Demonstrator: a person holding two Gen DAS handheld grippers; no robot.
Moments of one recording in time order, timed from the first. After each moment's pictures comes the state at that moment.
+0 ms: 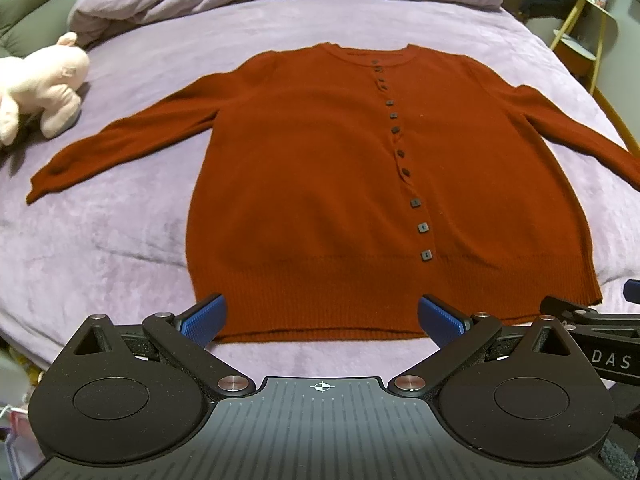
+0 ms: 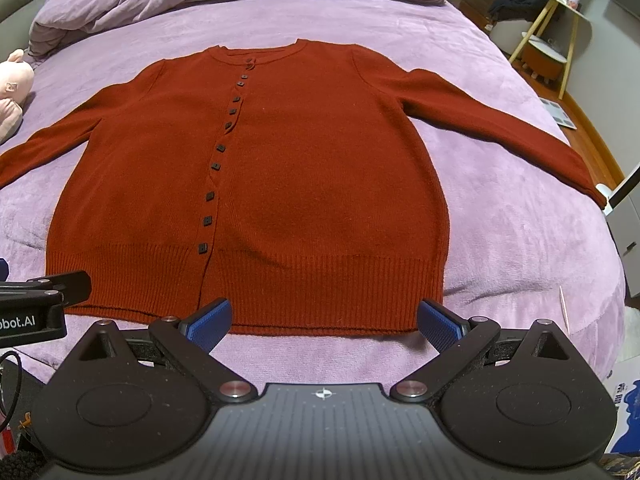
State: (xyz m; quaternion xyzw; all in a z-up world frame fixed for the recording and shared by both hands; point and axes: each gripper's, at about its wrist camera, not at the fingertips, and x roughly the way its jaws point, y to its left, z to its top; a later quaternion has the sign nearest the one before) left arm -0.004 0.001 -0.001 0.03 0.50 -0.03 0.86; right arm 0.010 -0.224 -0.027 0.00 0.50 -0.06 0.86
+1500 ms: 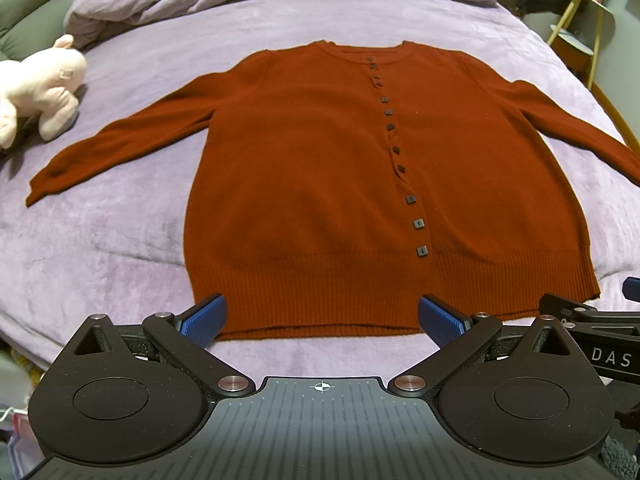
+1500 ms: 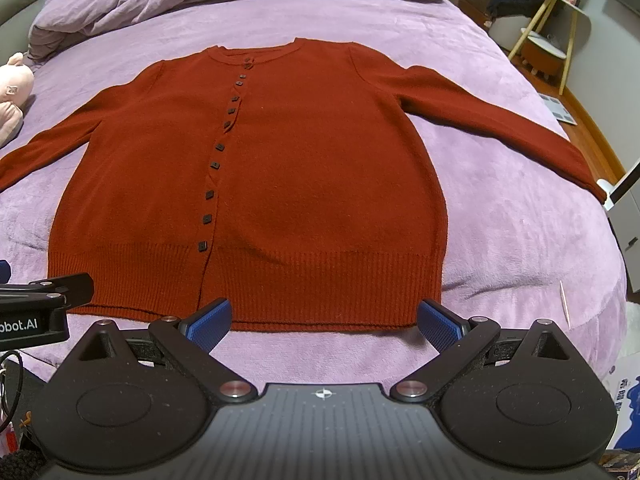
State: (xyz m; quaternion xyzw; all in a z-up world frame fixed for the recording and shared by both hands) left arm -0.006 -0.003 0.000 0.04 0.50 -0.03 0.86; right arm 0.007 -0.227 -0.022 0.00 0.50 -0.06 0.86
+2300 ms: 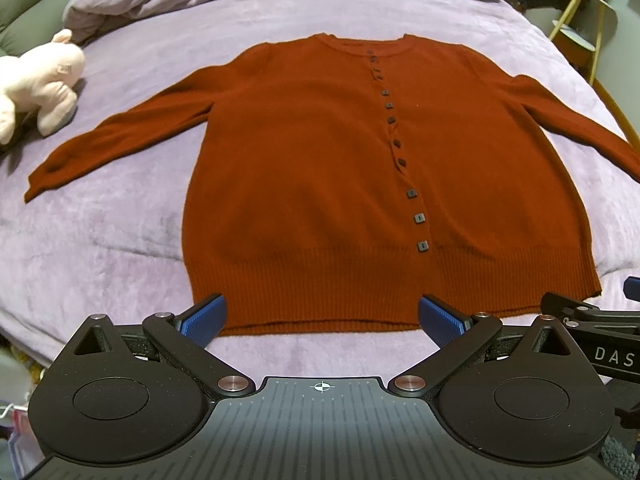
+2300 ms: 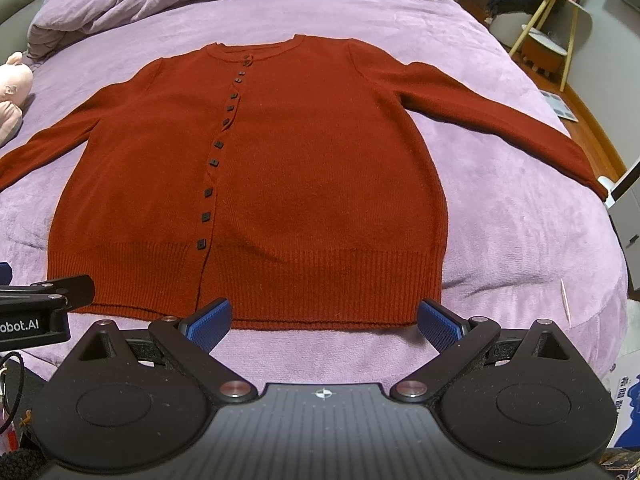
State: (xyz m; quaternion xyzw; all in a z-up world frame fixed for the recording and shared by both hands) left arm -0.002 -0.003 -0.001 0.04 0.52 -0.03 0.86; right arm 0.007 -0.231 -0.023 0.01 0.51 -0.06 0.86
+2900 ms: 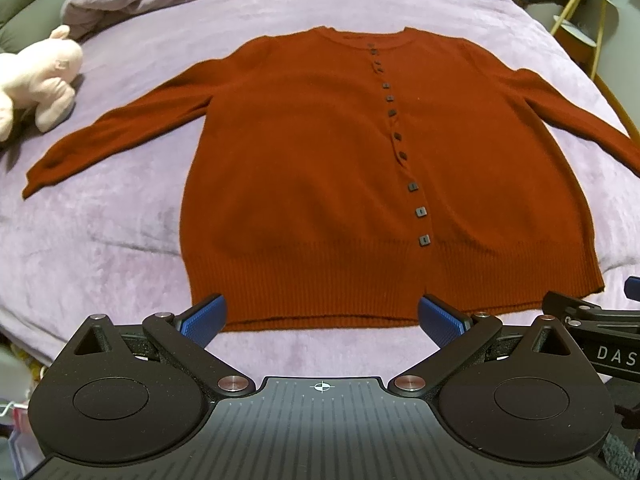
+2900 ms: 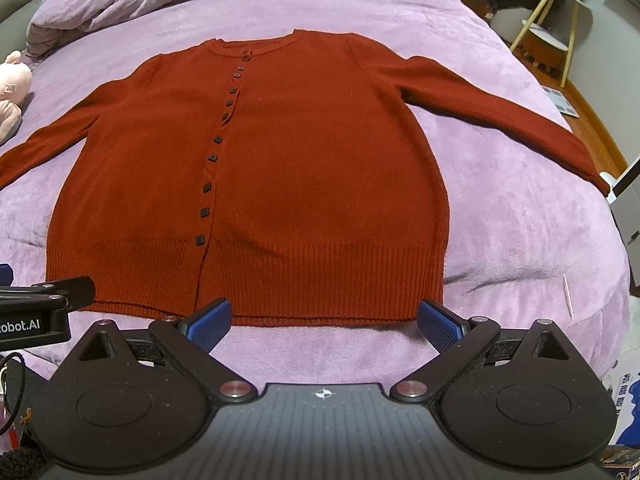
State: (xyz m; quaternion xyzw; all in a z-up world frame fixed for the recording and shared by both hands) left arm 0.000 -0.004 -0.006 0.04 0.52 -0.03 0.85; right arm 0.008 -0.232 -0.027 0.01 0.51 -0.06 0.86
